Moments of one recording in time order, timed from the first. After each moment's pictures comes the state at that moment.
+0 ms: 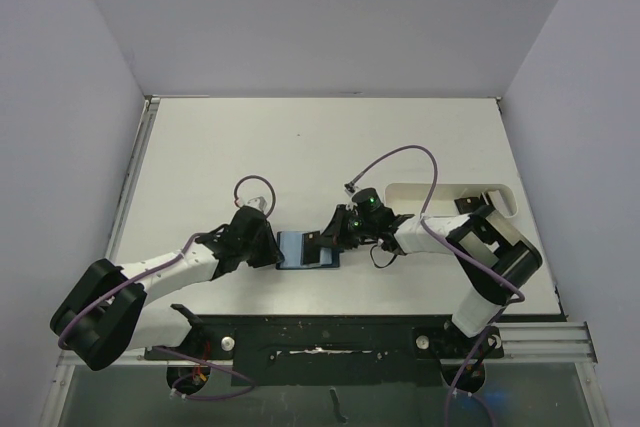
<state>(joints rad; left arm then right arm) -0.65 1.26 0.47 -0.12 0.02 -0.83 0.69 1.66 0.68 0.25 -0.36 0.92</state>
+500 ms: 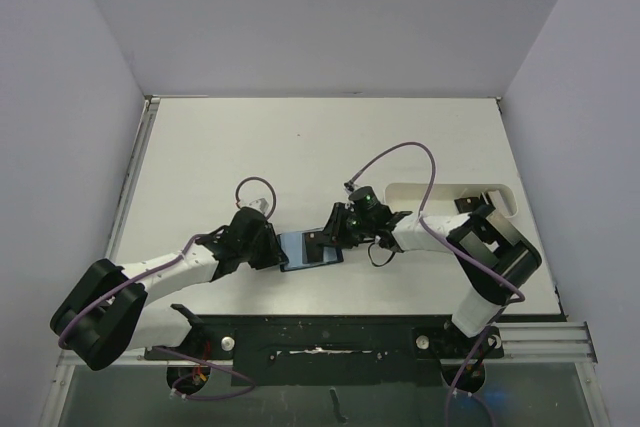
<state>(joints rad) -0.65 1.26 0.45 -0.09 0.08 -0.86 0.70 1.66 0.72 0.18 -0.31 0.90</state>
